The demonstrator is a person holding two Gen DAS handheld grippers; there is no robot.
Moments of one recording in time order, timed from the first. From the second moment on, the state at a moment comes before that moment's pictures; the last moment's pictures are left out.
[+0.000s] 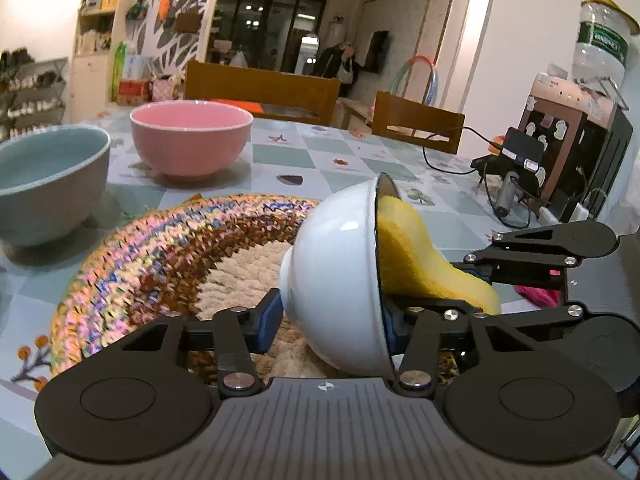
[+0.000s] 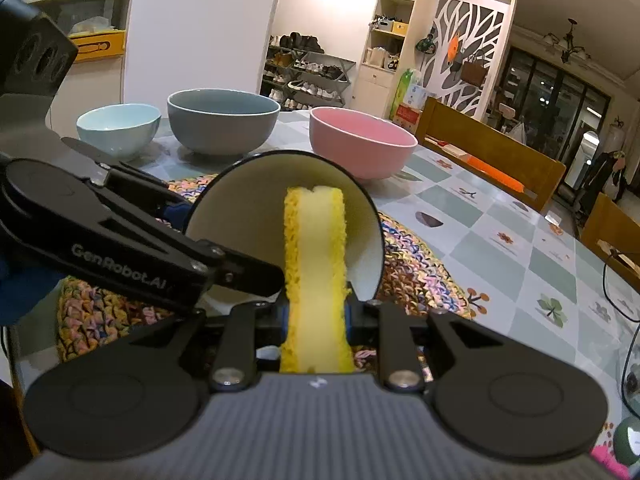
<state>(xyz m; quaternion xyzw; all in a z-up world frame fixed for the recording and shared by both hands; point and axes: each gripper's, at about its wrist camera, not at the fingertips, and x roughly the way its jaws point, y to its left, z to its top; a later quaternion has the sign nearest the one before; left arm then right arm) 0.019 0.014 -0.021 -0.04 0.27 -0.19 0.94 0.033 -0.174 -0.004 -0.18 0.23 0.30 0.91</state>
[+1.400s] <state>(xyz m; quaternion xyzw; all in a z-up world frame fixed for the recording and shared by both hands) 0.020 0.014 -0.003 0.02 0.26 -0.18 0.95 -0.005 -0.175 -0.008 -0.05 0.20 0.27 0.94</state>
